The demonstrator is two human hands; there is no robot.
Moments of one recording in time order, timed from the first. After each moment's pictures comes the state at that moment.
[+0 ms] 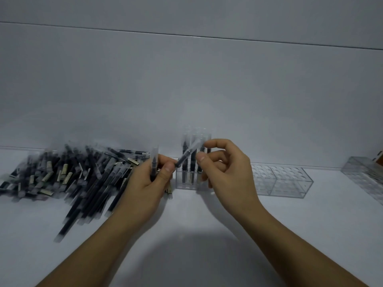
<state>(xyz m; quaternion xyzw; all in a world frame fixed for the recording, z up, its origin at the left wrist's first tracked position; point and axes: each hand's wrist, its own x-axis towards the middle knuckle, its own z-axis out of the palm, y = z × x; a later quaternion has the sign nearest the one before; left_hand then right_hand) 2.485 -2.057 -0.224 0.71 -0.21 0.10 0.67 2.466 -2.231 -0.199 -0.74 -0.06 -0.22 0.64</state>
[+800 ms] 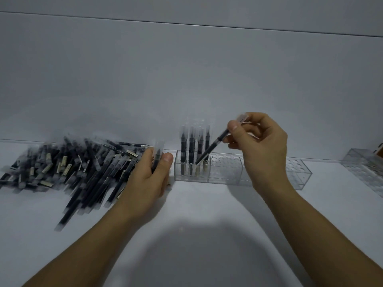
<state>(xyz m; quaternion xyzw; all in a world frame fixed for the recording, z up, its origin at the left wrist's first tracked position) 2.484 -2.059 -0.233 0.65 -0.15 0.02 0.75 2.471 -2.270 -0.171 -0.66 -0.06 -0.30 0.69</state>
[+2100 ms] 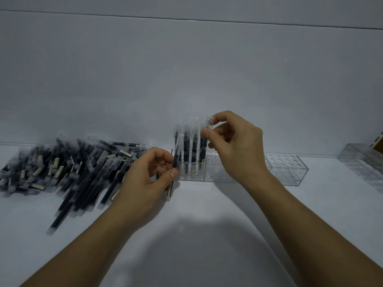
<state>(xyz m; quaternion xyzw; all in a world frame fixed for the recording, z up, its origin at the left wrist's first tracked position) 2.483 -2.066 -0.233 0.72 -0.18 0.06 0.67 2.498 -2.269 -0.186 -0.81 -0.11 -0.34 0.46</state>
